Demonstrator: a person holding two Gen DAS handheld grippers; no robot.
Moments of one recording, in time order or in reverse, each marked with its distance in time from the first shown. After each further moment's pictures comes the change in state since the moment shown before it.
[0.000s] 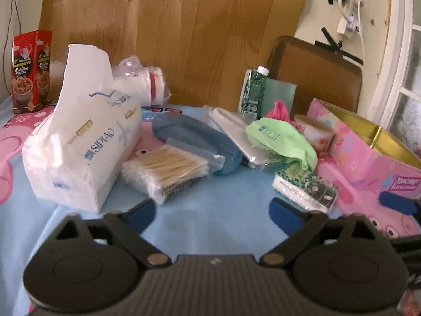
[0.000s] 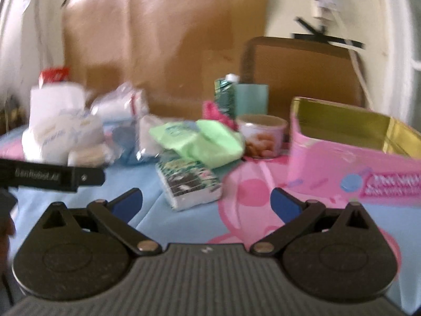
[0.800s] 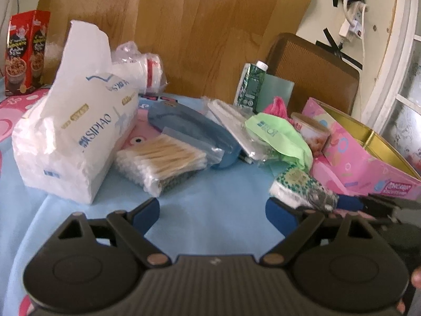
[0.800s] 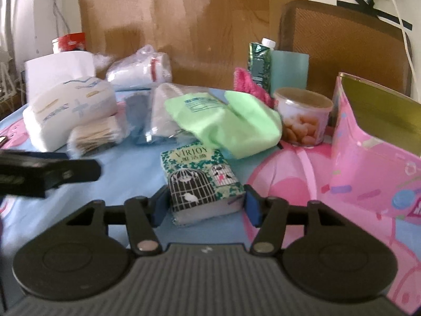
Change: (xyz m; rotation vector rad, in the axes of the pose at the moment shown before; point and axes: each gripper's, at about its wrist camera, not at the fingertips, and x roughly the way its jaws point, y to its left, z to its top) left arm 0.008 0.010 0.001 -0.053 0.058 -0.061; right arm 0.042 0.003 0.004 -0.026 0.145 0.139
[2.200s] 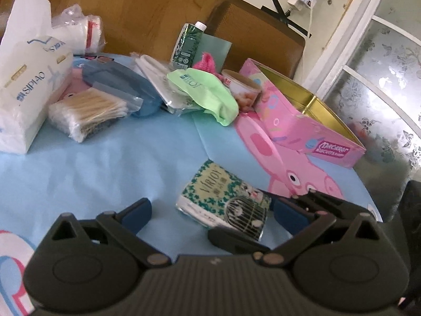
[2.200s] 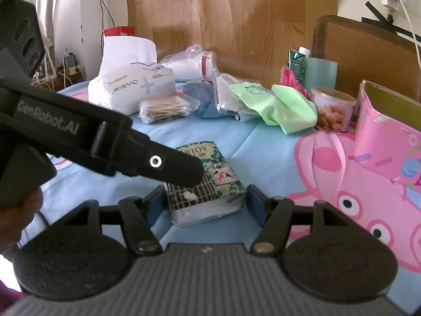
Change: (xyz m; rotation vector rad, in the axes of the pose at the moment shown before) left arm -0.019 -0.034 -0.018 0.017 0.176 -0.254; right arm -0.046 0.035 -0.039 -0.077 -0.026 0.118
